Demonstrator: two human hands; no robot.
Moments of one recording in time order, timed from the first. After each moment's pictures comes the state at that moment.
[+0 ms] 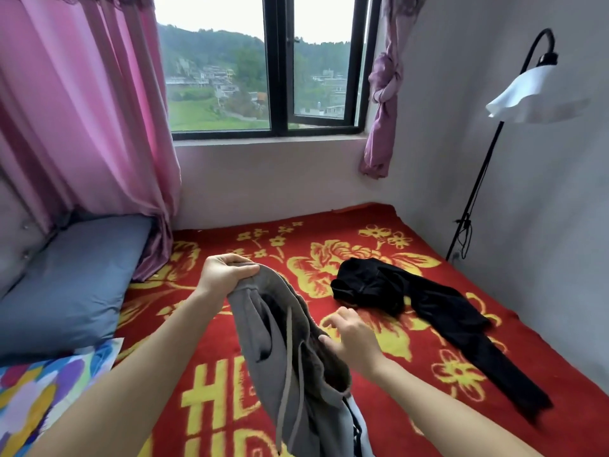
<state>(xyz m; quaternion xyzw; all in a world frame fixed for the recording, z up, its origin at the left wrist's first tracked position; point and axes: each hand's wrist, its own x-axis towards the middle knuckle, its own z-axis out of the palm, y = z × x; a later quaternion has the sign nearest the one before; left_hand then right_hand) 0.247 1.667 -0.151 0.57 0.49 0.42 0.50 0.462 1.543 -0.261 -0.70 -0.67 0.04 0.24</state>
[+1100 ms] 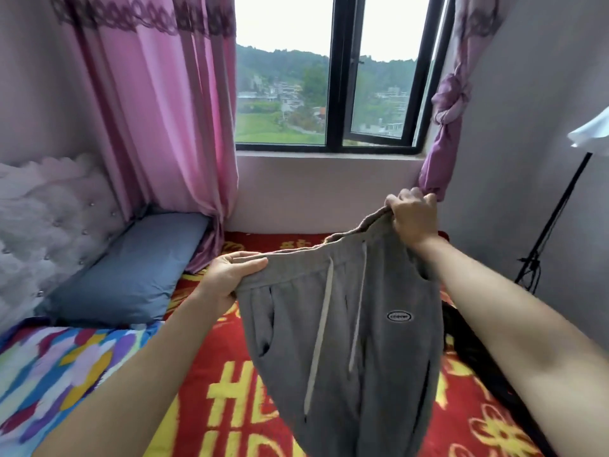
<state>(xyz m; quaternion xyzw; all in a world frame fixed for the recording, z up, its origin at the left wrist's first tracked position) 0.217 1.639 -0.116 0.45 0.43 0.49 0.61 0.542 1.665 -0.068 -0.71 -0.63 -0.27 0.16</state>
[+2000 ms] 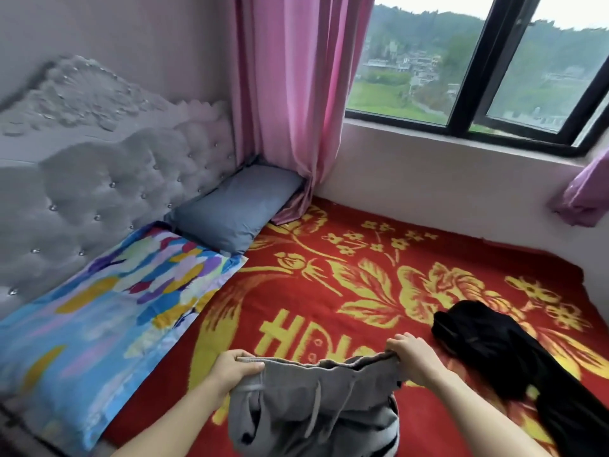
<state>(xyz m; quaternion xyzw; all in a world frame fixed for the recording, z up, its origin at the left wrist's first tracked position) 0.166 1.516 -0.319 0.32 0.70 0.38 0.51 0.511 1.631 -0.302 -0.52 -0.85 0.03 -0.11</state>
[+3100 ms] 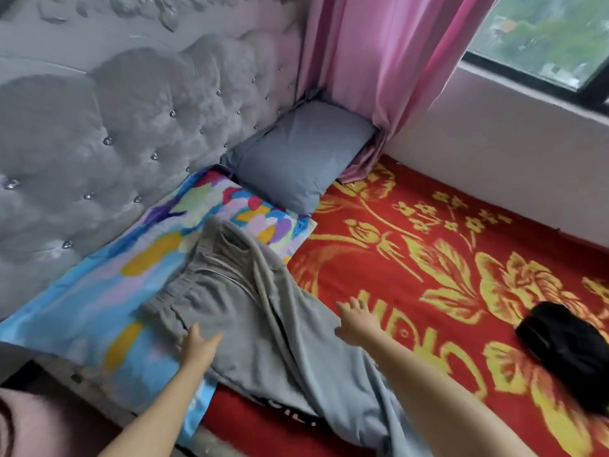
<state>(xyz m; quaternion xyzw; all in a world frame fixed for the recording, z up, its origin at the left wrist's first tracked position) -0.183 1.536 -0.438 0.15 0.82 0.37 0.42 0.073 1.670 -0.361 -0.56 -0.78 0.14 -0.23</state>
